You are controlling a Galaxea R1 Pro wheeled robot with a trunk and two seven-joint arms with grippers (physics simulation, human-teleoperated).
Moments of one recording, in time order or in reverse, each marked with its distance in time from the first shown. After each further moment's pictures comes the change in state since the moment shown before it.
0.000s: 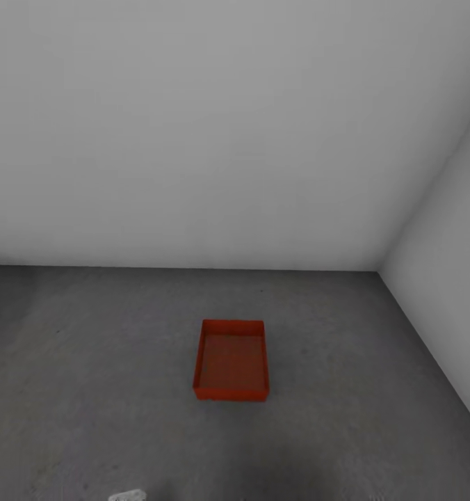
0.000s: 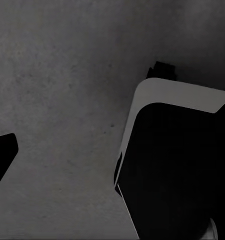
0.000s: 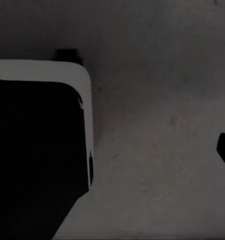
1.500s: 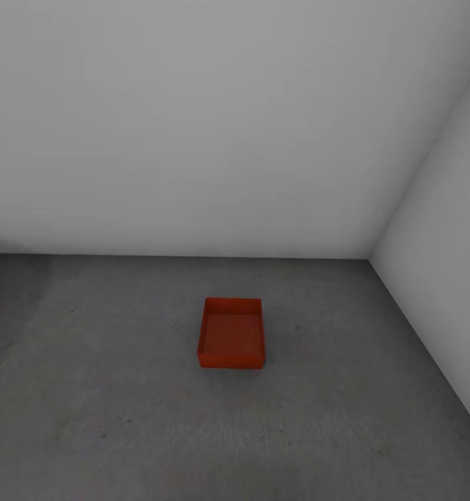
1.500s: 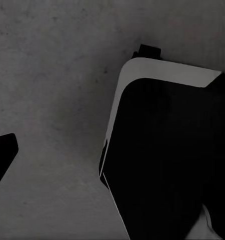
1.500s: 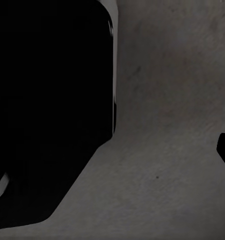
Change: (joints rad) left arm 0.124 -0.011 -0.001 0.000 0.005 -0.150 -0.085; right arm 0.148 0.054 -0.001 0.000 -0.008 -0.040 0.000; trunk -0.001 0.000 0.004
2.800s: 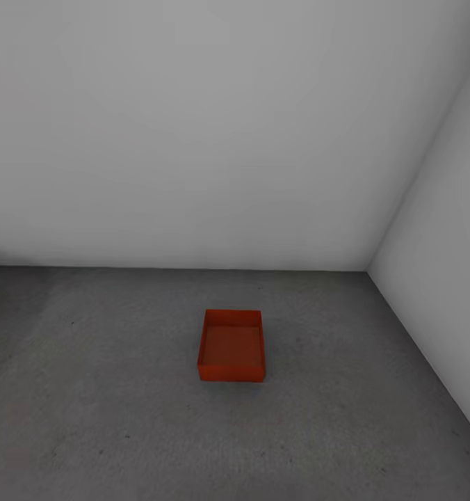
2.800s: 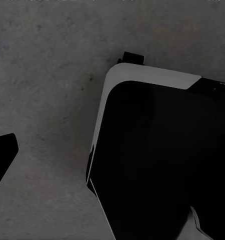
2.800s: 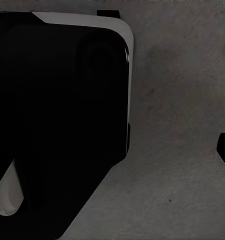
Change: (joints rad) left arm 0.073 0.010 0.004 -0.001 -0.001 -0.072 -0.089; right arm 0.030 -0.003 0.000 -0.002 0.004 -0.065 0.065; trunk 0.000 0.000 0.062
